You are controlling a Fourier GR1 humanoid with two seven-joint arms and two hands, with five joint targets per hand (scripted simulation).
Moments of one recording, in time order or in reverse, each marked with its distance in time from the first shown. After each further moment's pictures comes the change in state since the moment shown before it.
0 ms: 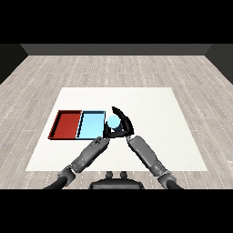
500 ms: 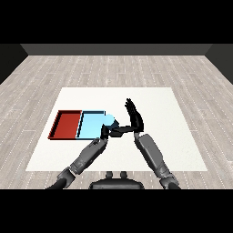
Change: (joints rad) left arm 0.036 0.001 0.042 0.030 0.022 -0.023 -0.055; right arm 0.047 -0.019 -0.158 -0.122 -0.081 0.071 0.032
